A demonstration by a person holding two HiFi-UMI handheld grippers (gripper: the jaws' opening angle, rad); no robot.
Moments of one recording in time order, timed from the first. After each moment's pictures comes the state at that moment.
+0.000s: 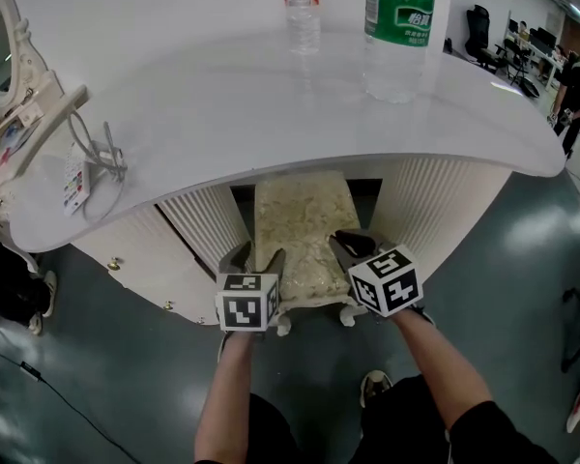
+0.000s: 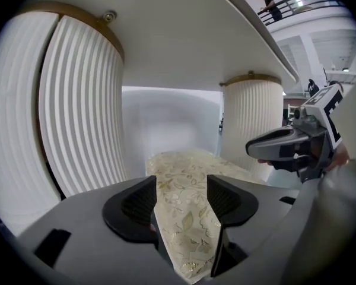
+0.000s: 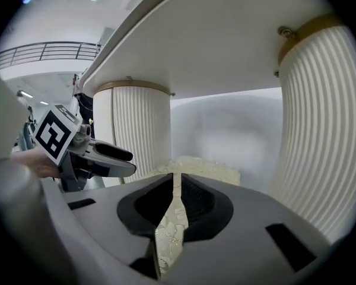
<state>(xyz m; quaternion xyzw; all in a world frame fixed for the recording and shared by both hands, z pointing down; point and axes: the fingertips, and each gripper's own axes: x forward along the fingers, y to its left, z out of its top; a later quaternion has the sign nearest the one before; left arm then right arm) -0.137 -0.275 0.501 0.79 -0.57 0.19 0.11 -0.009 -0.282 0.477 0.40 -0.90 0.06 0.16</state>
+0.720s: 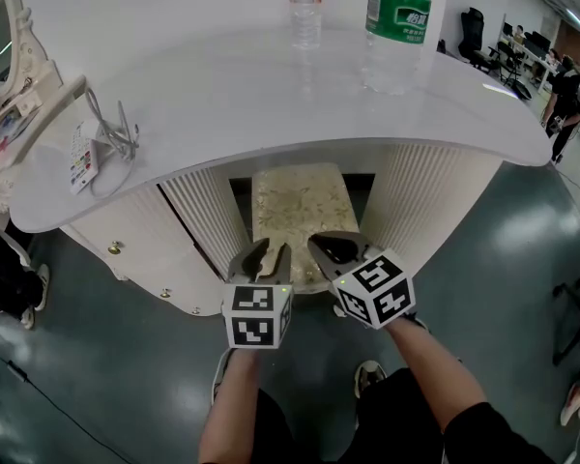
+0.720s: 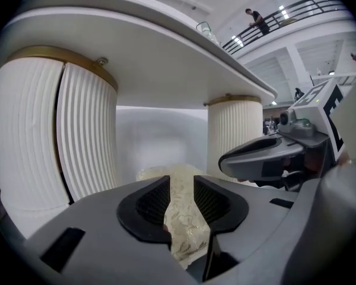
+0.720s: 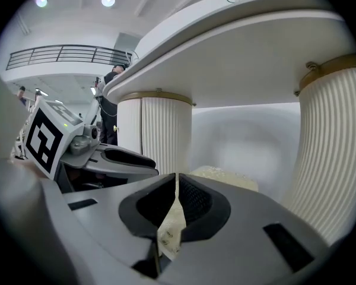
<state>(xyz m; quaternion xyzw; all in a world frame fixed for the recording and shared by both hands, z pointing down) -0.106 -0.223 0.462 0.82 -0.56 0.14 0.07 -0.051 -0.221 0.446 0.35 -0.92 0.03 0.15</state>
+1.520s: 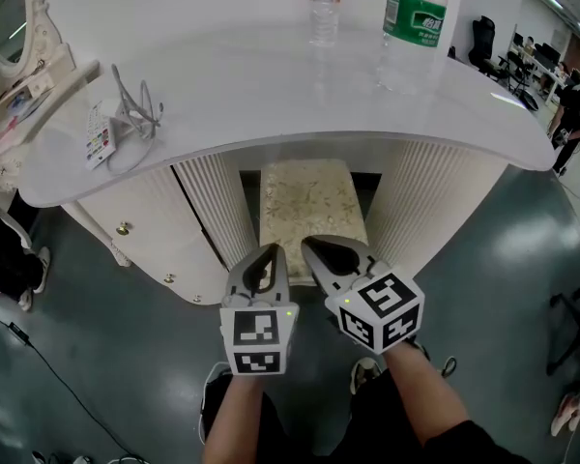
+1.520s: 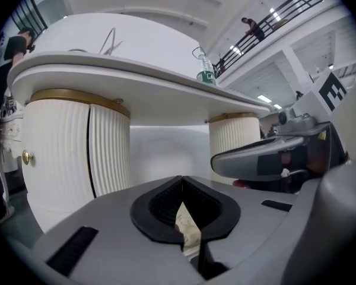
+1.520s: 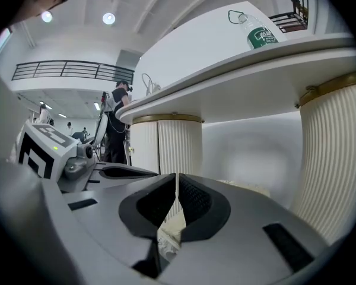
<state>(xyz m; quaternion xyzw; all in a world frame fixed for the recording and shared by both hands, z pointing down) -0.117 -0.170 0.421 0.80 -0.60 0.09 0.01 -0.075 -0.169 0.400 0.34 -0.94 0.03 0.07</state>
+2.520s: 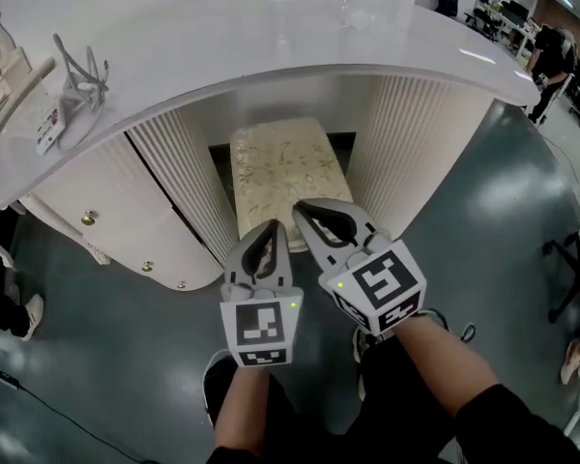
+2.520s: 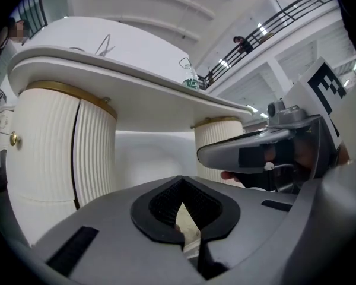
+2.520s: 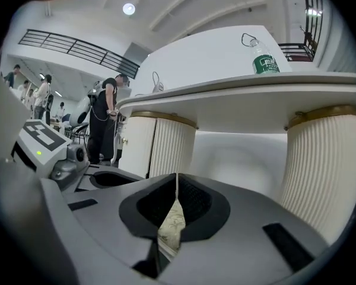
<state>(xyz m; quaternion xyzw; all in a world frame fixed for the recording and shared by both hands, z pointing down) -0.086 -0.156 0.444 0.83 -0.55 0.05 -0.04 -0.059 -0.158 0.410 0.40 -0.91 -0.07 0.08</state>
